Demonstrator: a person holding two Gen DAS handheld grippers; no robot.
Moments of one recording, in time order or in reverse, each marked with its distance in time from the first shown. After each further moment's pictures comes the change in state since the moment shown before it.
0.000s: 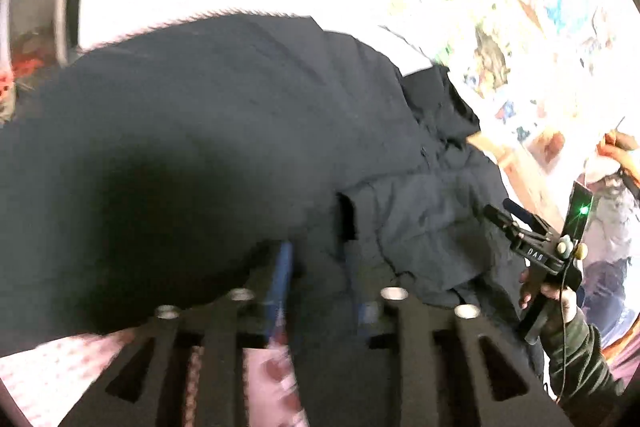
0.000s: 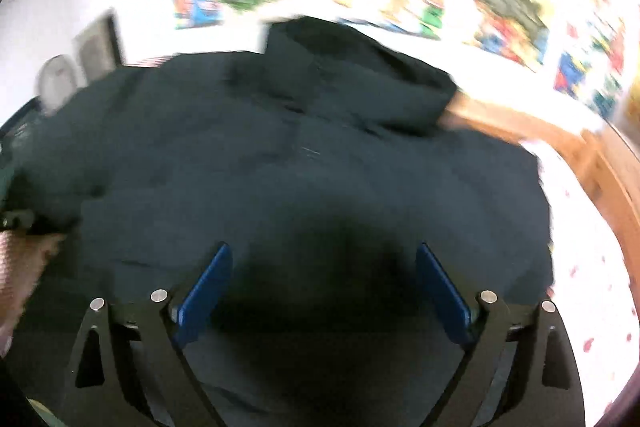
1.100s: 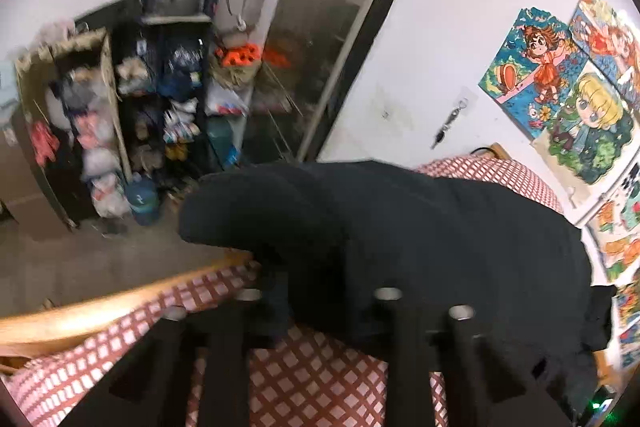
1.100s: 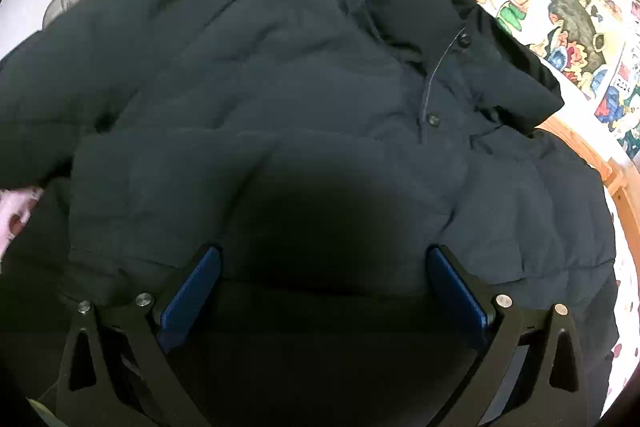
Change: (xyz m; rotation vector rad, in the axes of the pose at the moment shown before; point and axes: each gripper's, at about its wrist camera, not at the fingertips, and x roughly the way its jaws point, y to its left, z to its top) left arm -0.102 0.150 -0.034 -0.570 -0.372 0.636; right arm 0.082 0.065 -0.003 -0.081 0.148 -0.097
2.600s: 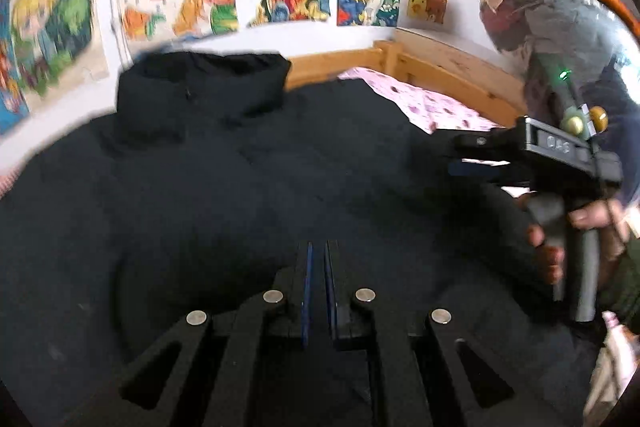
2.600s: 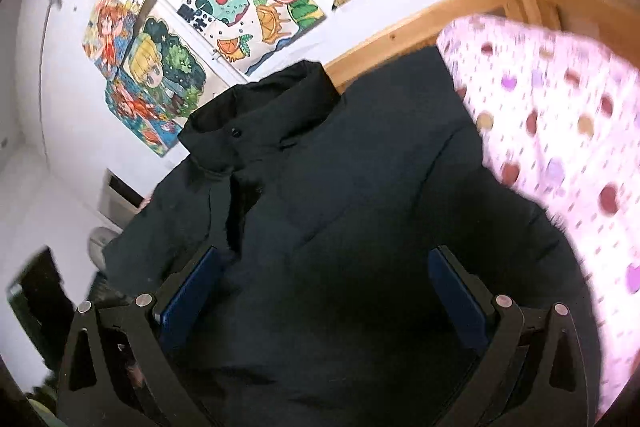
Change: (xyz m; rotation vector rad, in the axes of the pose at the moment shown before) left arm -0.084 -0.372 -0.250 1.233 0.282 -0.916; right arm -0.031 -0.233 -0.097 0.785 -0.184 0.317
